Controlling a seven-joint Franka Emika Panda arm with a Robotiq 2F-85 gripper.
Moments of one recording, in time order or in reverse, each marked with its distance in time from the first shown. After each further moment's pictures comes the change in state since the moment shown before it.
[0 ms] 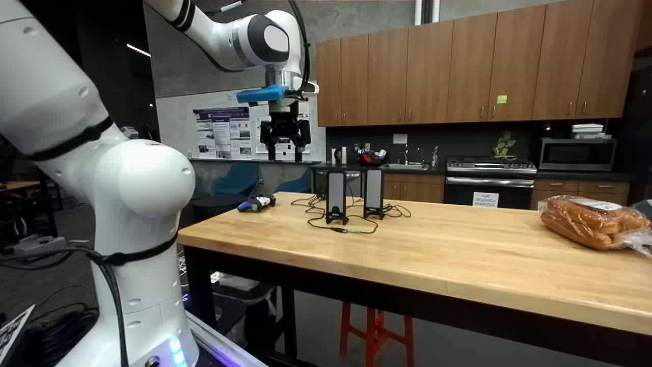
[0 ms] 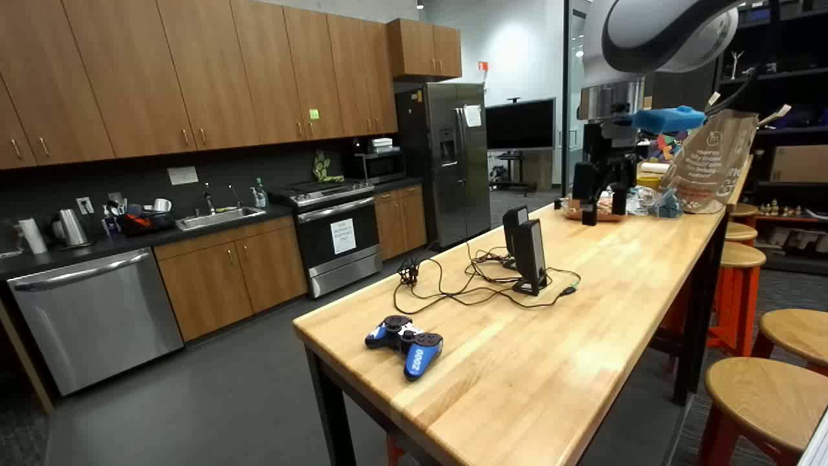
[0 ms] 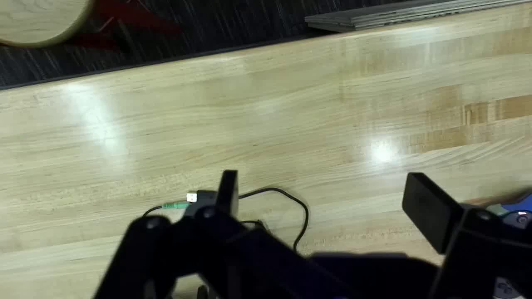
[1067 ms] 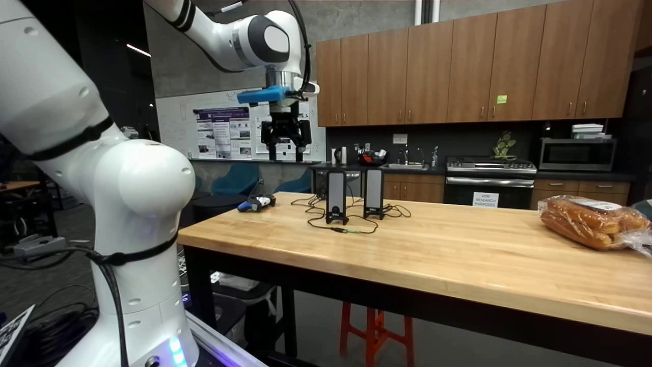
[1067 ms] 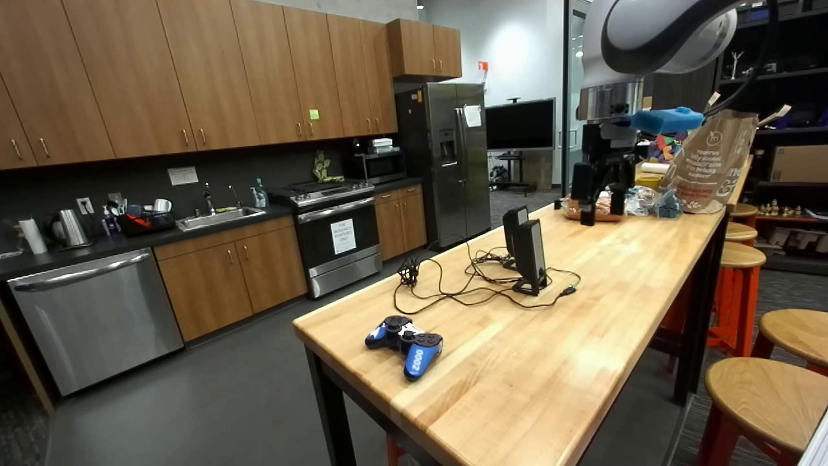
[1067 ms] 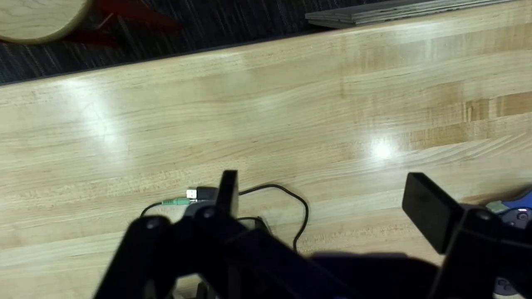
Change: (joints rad) arm 0.000 0.004 0.000 0.000 0.000 0.013 -0.001
